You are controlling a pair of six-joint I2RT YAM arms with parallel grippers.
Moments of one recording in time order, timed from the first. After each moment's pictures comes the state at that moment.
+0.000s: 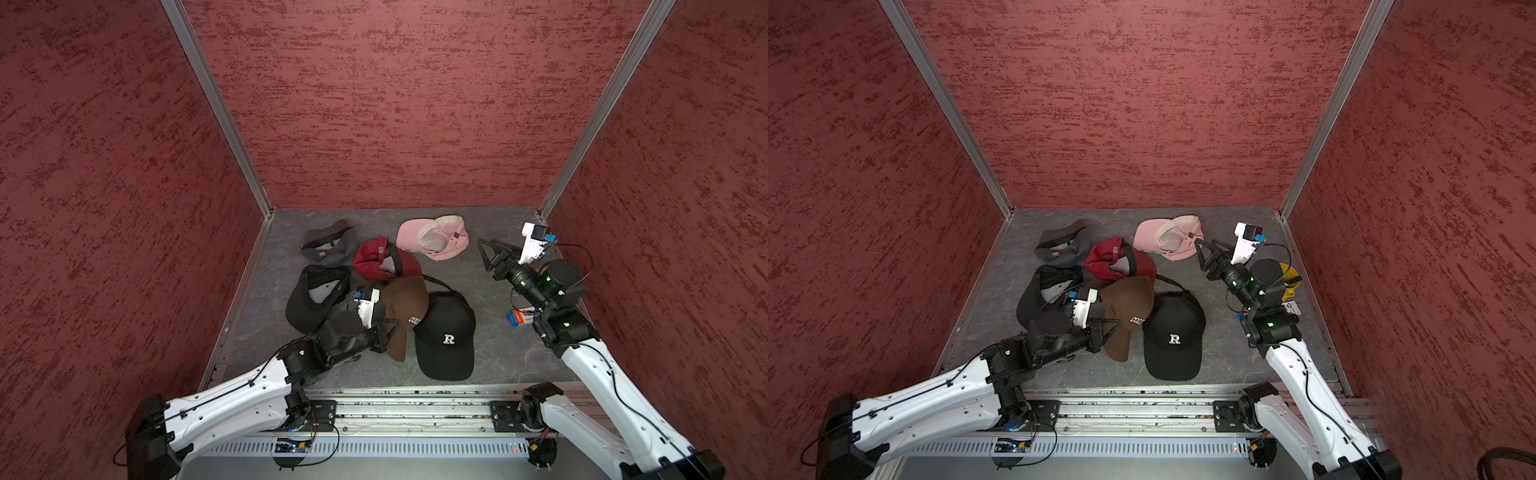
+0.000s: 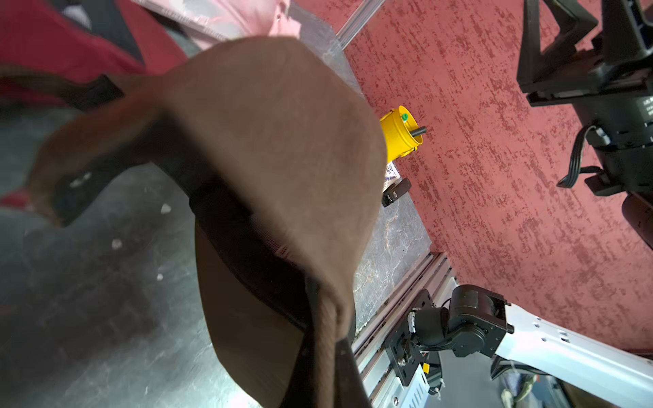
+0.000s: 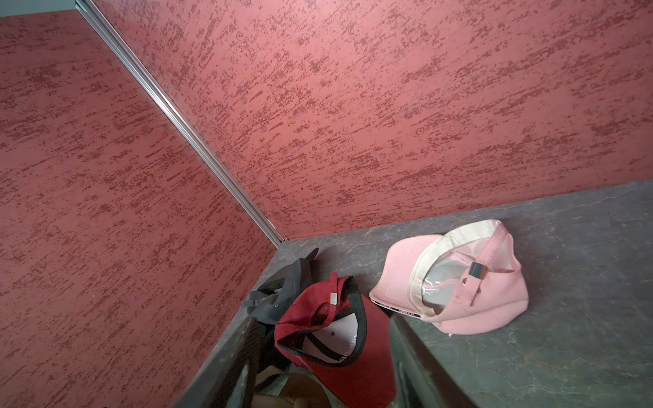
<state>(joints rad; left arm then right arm) -0.98 0.76 0.45 -0.10 -0.03 -0.86 0.26 0.86 0.72 0.15 -0.27 0.57</state>
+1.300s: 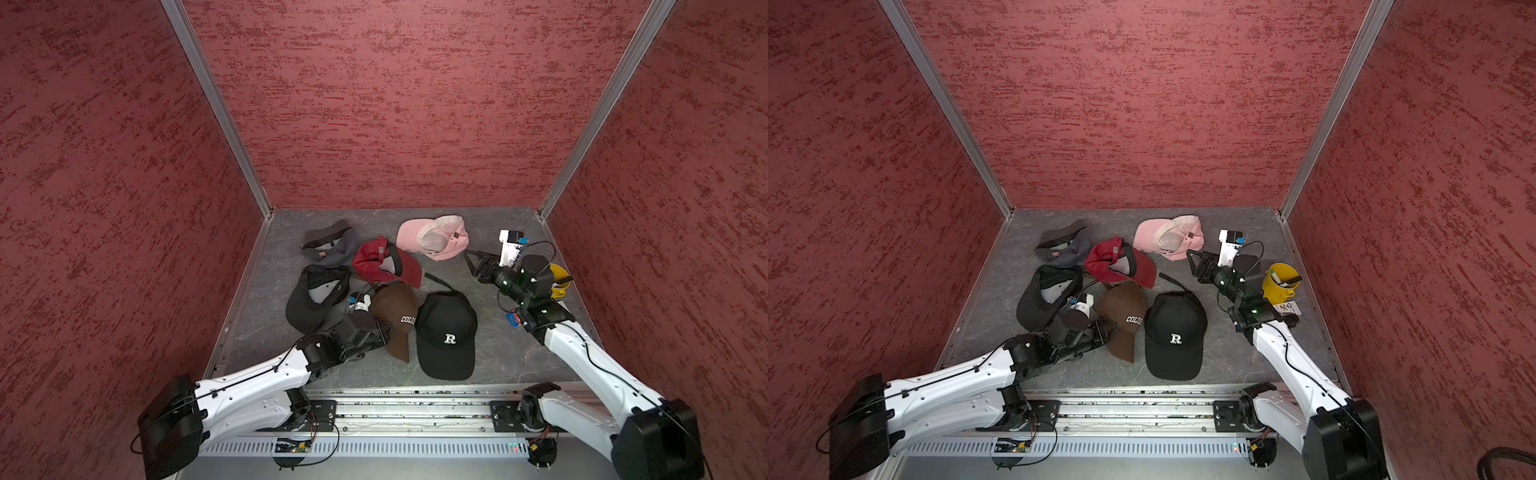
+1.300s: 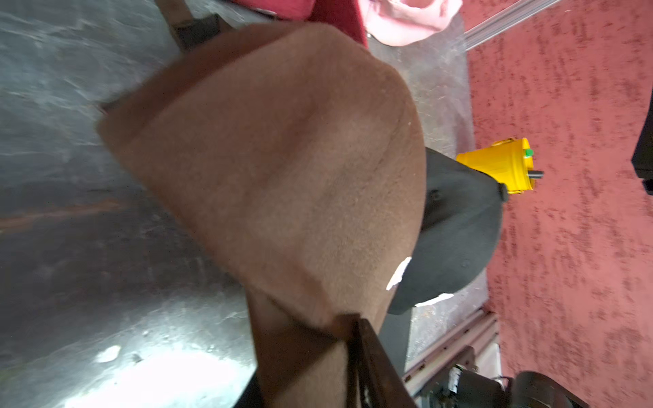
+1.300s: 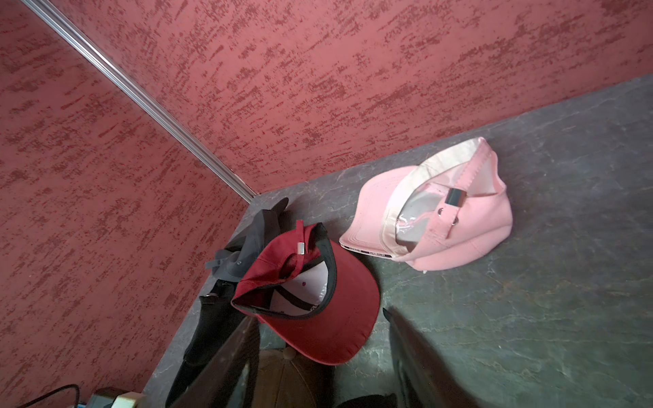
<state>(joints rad) -0.94 0.99 0.47 -0.20 -0.12 -1.12 0.26 1.06 0.66 0.19 -0.28 0.56</state>
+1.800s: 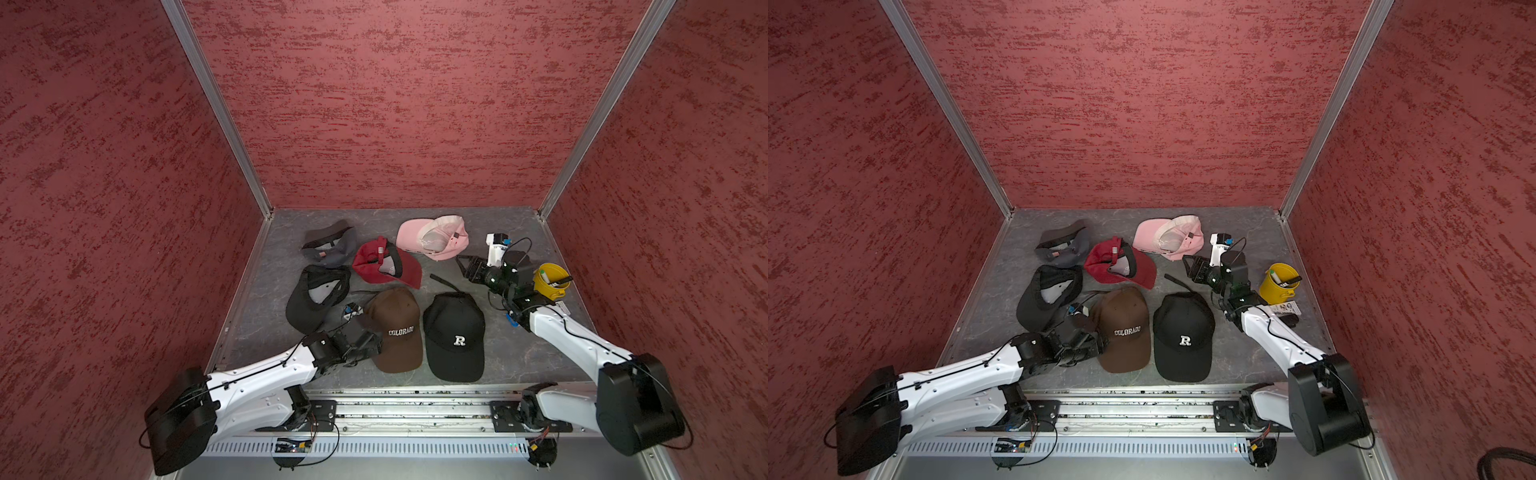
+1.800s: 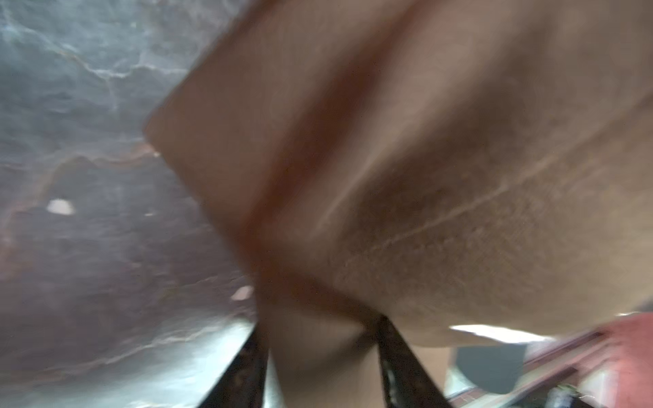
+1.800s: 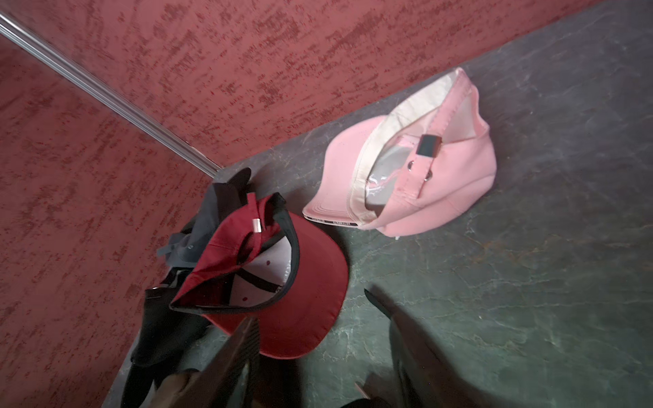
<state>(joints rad) -0.91 1.06 0.46 -0.41 -0.11 -1.10 0.26 1.29 0.68 0.23 -0.26 0.57</state>
